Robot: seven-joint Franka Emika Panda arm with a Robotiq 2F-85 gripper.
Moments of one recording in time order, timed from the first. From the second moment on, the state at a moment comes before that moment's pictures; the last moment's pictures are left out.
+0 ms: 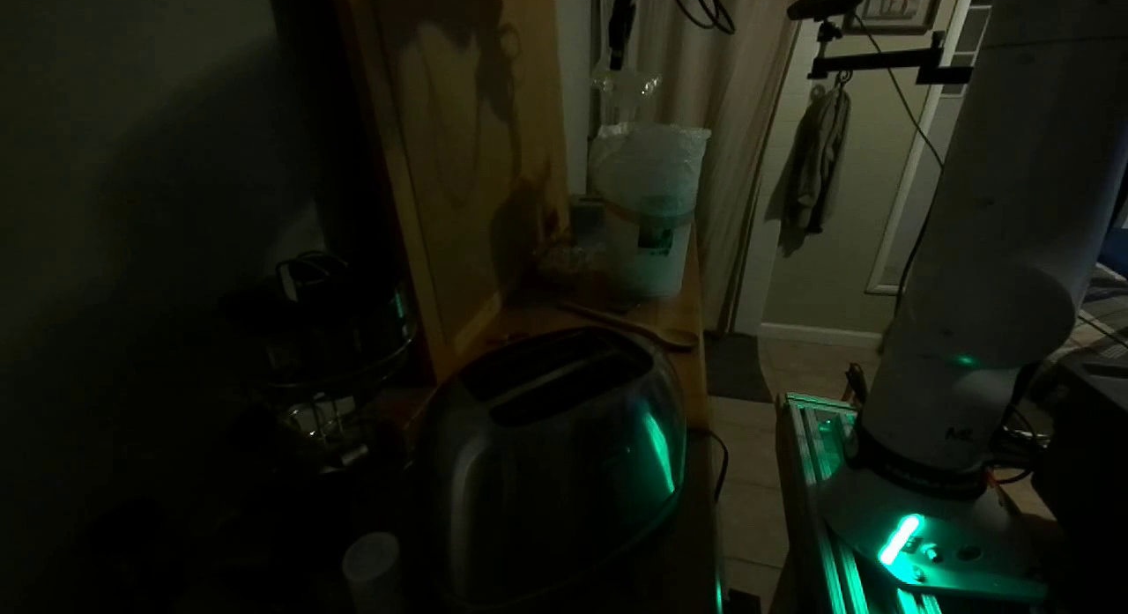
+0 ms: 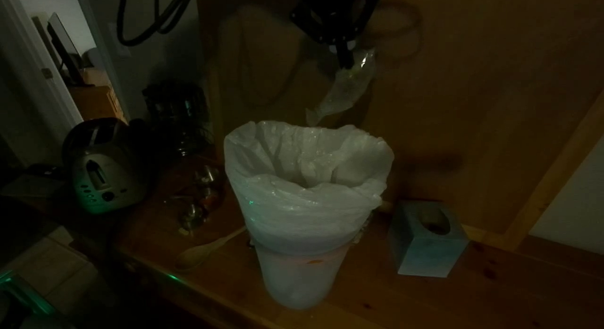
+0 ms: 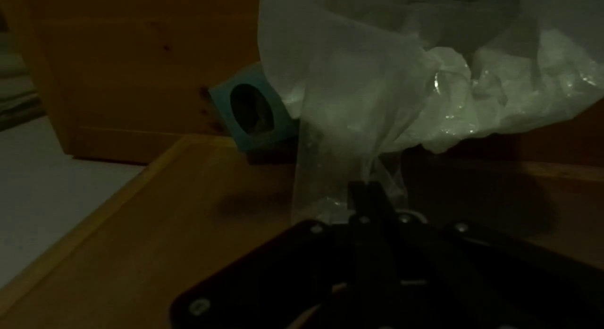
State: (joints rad) arm -0.37 0.04 -0.39 -1.45 -0.12 1.83 -0.75
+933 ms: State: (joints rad) arm -0.39 0.03 -0.40 -1.53 -0.14 1.83 -0.72
